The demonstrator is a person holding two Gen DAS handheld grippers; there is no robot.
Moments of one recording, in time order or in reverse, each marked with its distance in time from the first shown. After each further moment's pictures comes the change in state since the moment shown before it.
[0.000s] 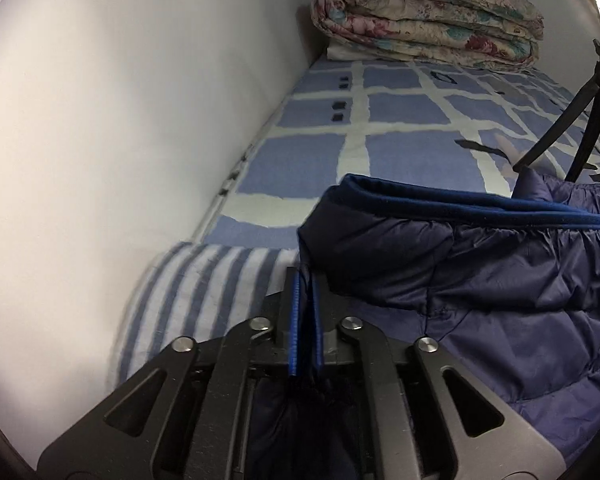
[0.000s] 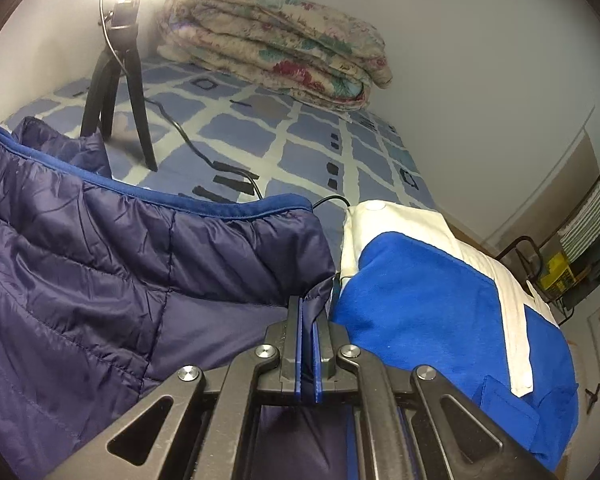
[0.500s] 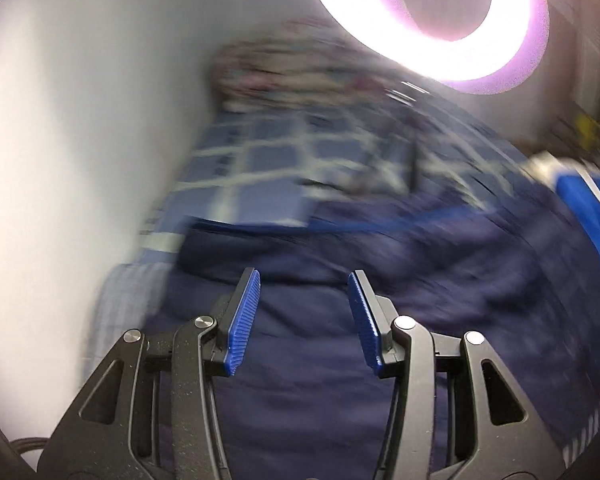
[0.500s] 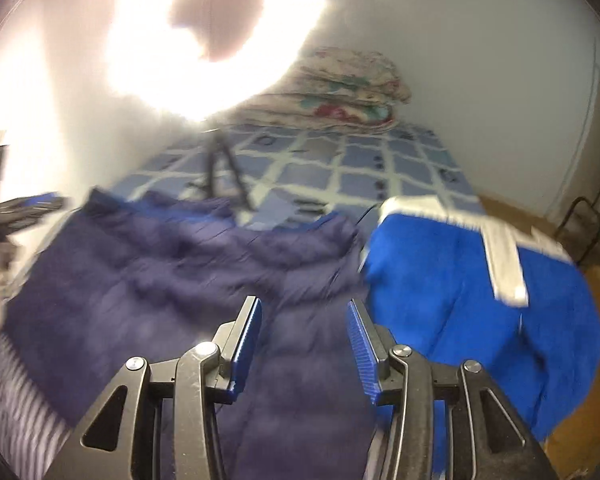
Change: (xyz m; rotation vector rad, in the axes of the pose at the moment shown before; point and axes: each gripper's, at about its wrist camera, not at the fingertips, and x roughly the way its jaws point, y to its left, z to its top) left arm -0.154 -0.073 -0.019 0.141 -0.097 -0.351; right arm -0.156 -0.038 -0.078 0.173 -0.121 0.387
